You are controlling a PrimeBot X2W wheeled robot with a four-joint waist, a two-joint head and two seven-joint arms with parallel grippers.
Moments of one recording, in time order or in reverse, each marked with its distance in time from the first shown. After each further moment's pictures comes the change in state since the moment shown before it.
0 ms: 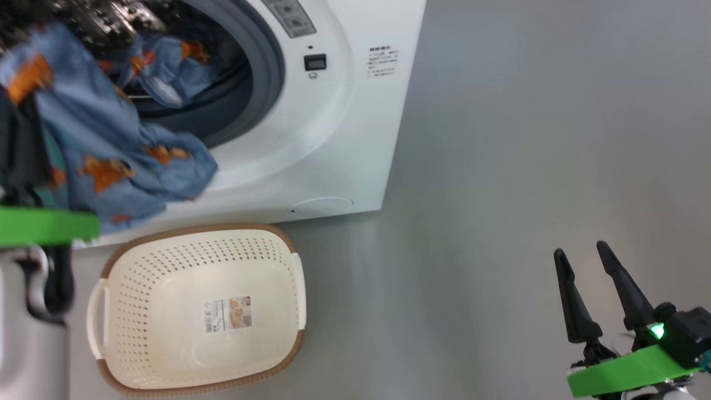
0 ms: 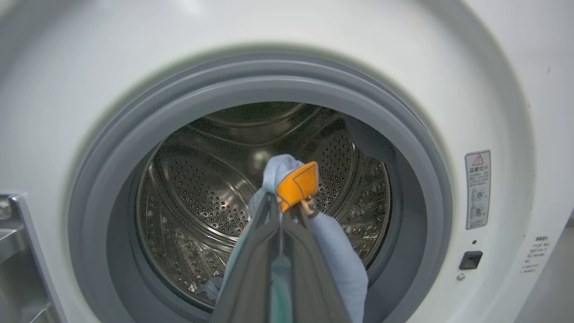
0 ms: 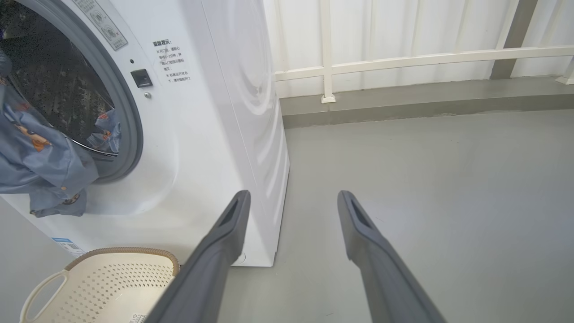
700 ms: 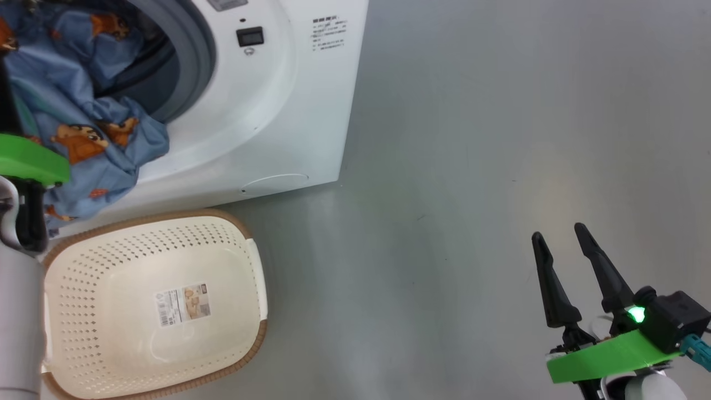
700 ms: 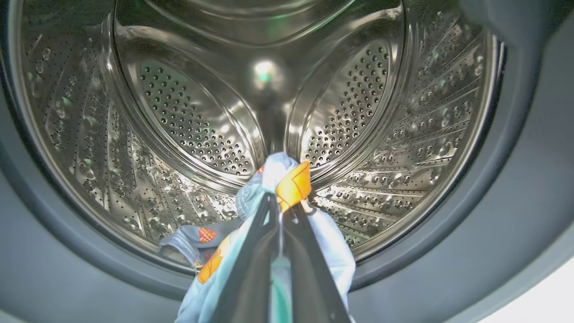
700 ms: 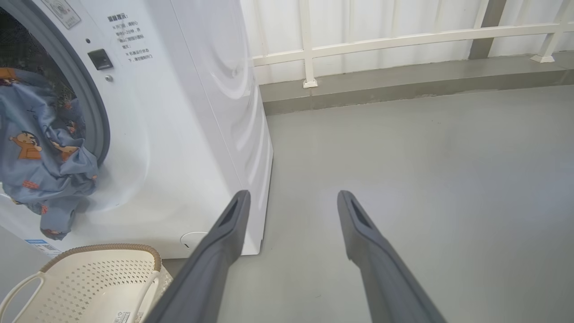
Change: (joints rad) left arm -0.348 0.036 -0.039 0.505 -0.004 0.000 0.000; right arm -0.056 0.030 0.040 -0.002 0.000 0.000 0.000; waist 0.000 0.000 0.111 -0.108
